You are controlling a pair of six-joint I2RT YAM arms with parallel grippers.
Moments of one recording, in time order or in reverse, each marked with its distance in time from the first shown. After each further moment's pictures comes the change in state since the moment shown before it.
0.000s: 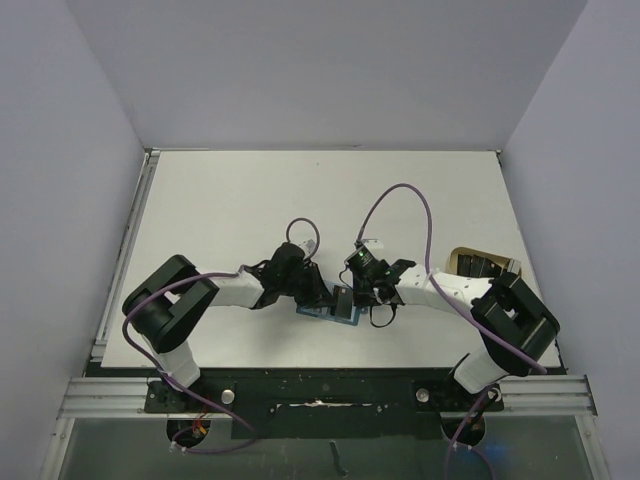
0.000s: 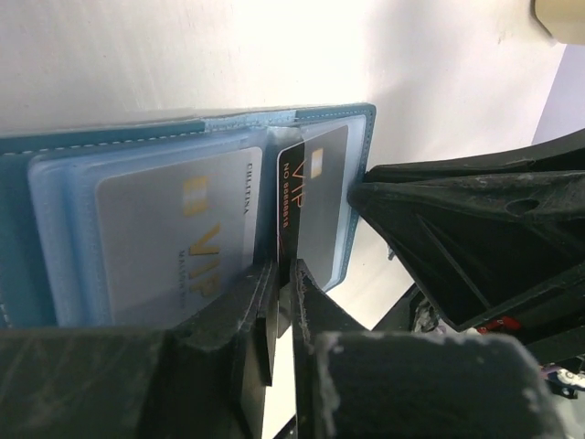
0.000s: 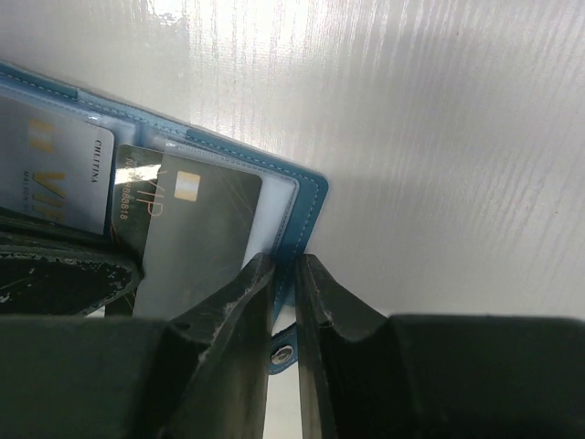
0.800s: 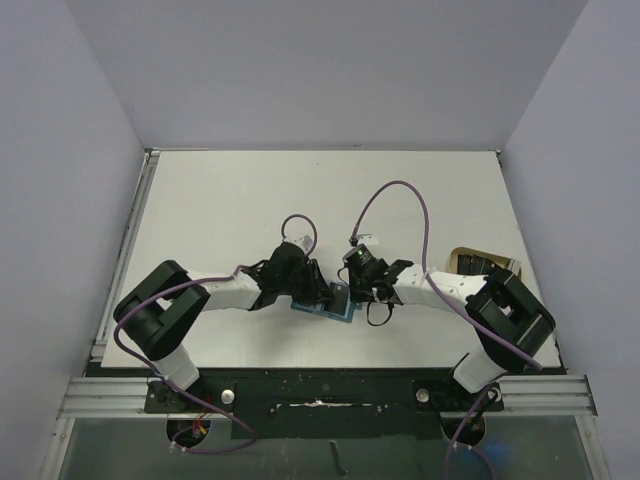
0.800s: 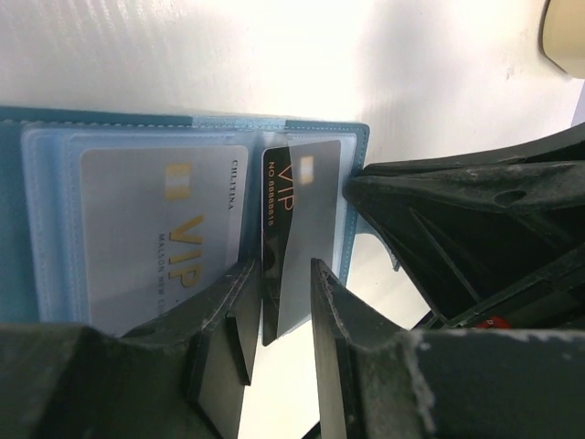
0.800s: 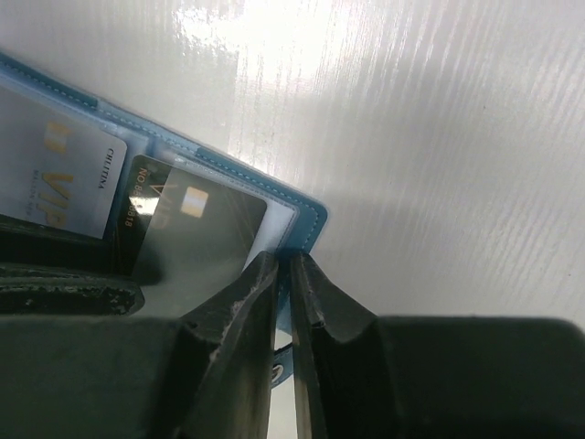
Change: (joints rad) left arm -0.015 -0.064 -0.001 -0.050 -0.129 0.034; right arm -0.010 0.022 -0.005 0.109 0.003 -0.071
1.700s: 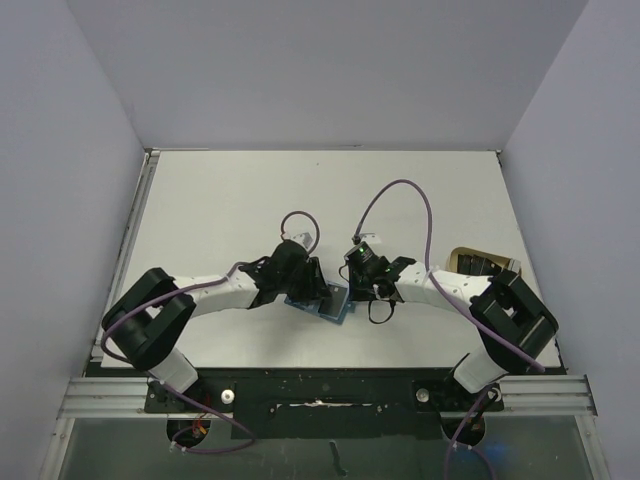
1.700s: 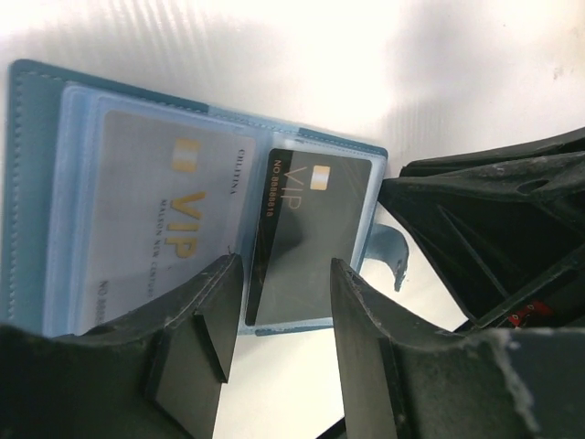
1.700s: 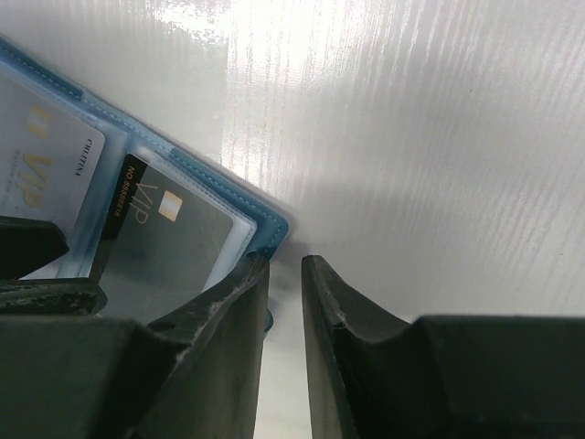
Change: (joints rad) left arm -0.023 -0.063 0.048 -0.170 -0.111 0.092; right arm -0.008 -0.013 0.022 -0.061 -0.011 0.032
